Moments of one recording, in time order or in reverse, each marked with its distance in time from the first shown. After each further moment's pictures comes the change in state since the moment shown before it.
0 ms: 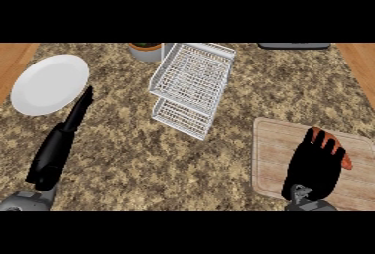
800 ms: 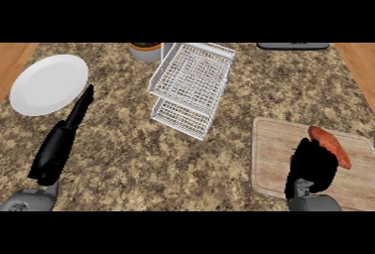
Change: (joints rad) left arm -0.005 -0.093 0.092 0.036 -0.083 -0.090 -0.032; right arm -0.023 -0.009 -0.103 0.181 -0.038 -0.165 -0.102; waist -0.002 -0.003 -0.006
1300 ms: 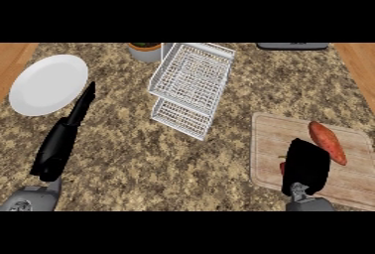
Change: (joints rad) left arm -0.019 -0.038 0.024 -0.016 -0.031 -0.030 0.039; right arm 0.015 -0.033 0.083 -0.003 0.050 -0.104 -0.079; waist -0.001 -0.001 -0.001
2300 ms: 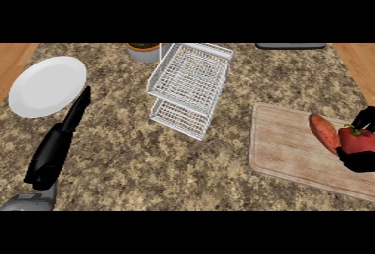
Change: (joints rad) left arm 0.049 -0.016 0.031 -0.044 -0.019 -0.033 0.005; right arm -0.069 -0.238 -0.432 -0.238 -0.622 0.066 -0.444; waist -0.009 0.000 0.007
